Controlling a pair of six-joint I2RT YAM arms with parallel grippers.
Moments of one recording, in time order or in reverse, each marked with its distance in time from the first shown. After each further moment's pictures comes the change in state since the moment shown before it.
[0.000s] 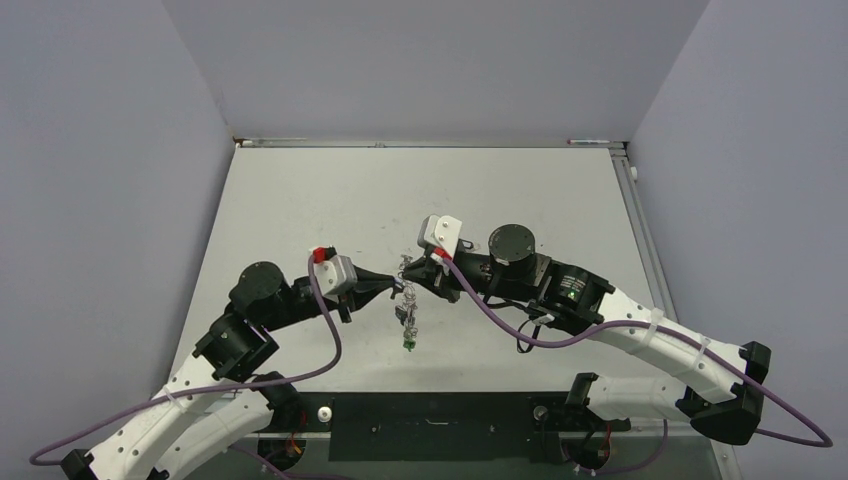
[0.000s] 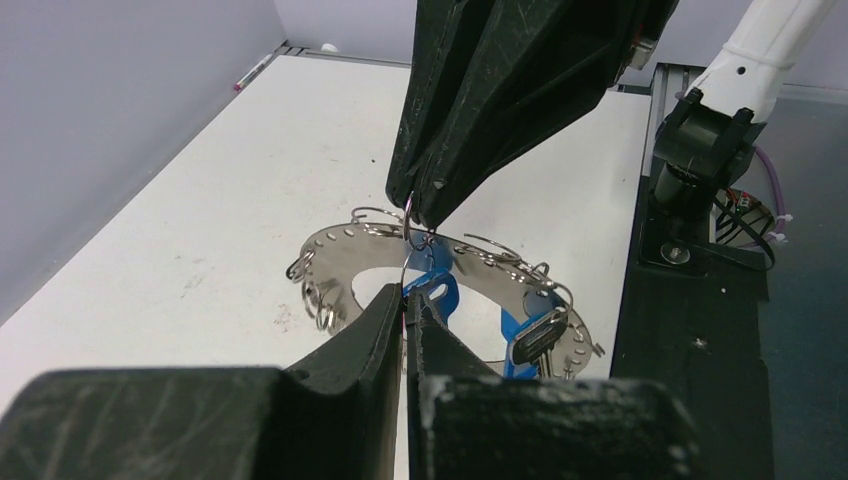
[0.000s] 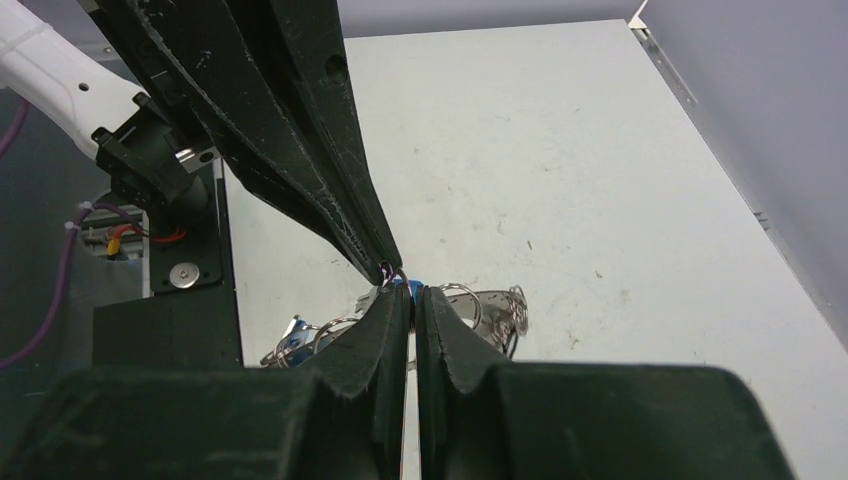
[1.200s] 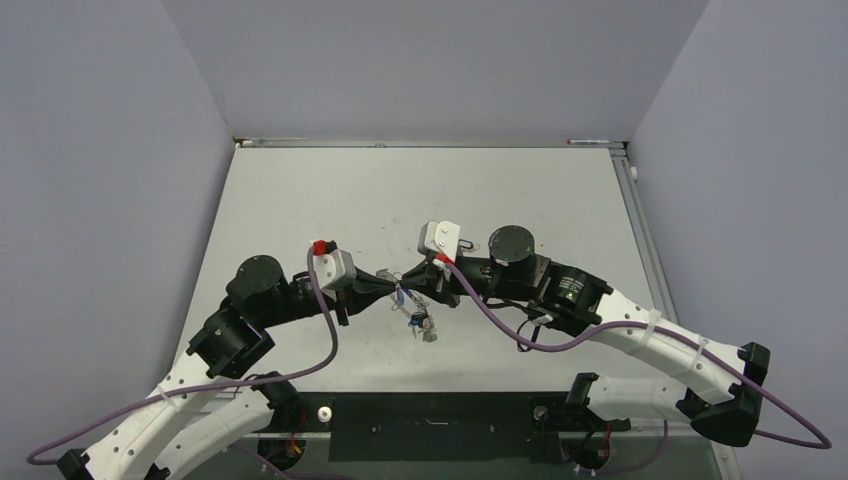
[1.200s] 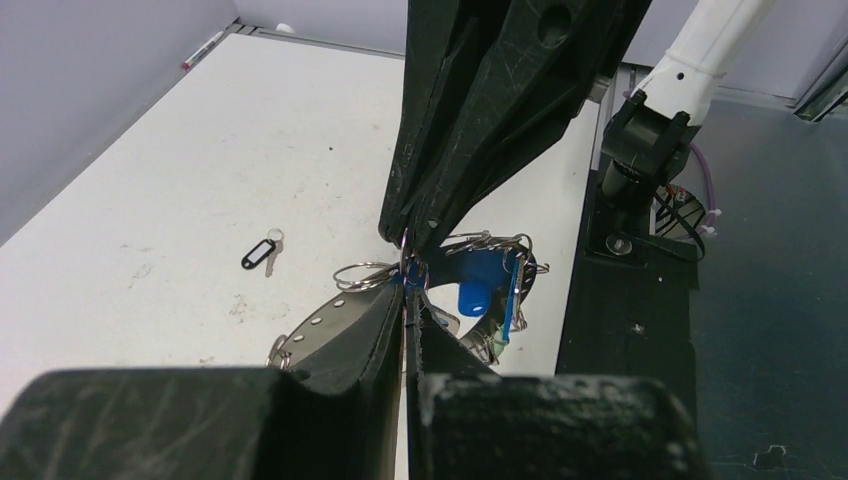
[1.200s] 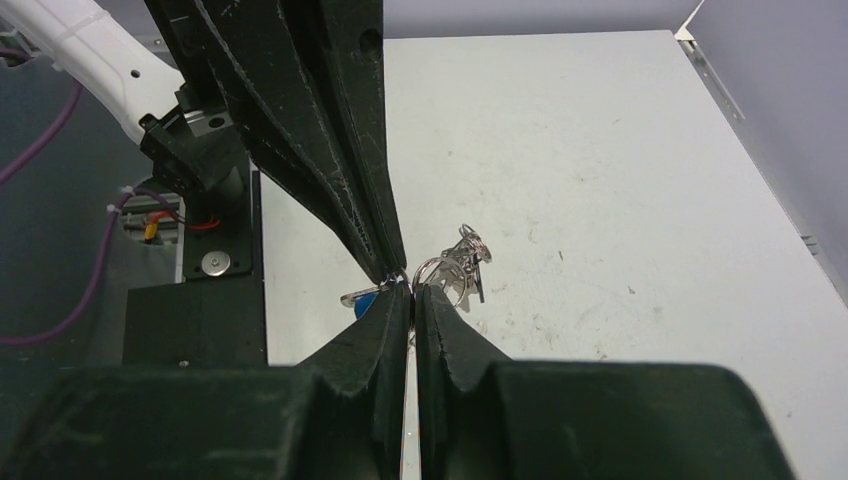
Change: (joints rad) left arm 0.000 0.016 0.068 -0.088 0.053 -0.056; right arm -0.013 -0.003 -0.029 0.021 -0.095 0.001
